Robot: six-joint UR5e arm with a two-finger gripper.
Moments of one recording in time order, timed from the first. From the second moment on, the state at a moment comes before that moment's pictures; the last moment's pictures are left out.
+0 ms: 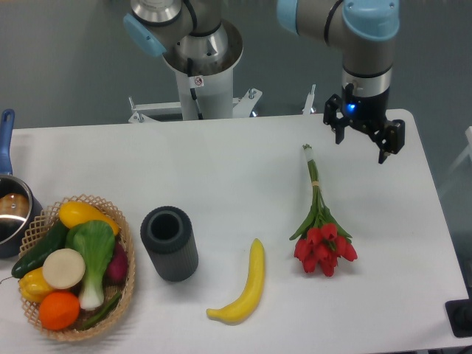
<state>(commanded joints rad) 2.84 -1.71 -1.74 -0.99 1.56 1.51</state>
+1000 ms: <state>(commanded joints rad) 2.90 -1.78 -1.85 -0.99 1.39 1.20</state>
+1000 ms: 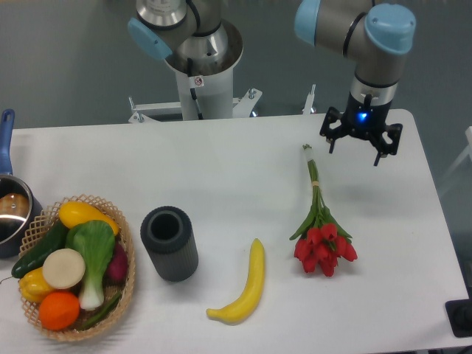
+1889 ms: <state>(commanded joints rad) 2.86 -1.93 -1.90 -0.91 1.36 1.15</state>
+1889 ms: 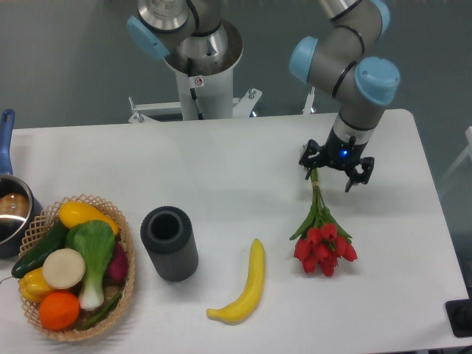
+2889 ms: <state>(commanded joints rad) 2.84 -1.97 -1.88 -0.91 1.34 1.15</state>
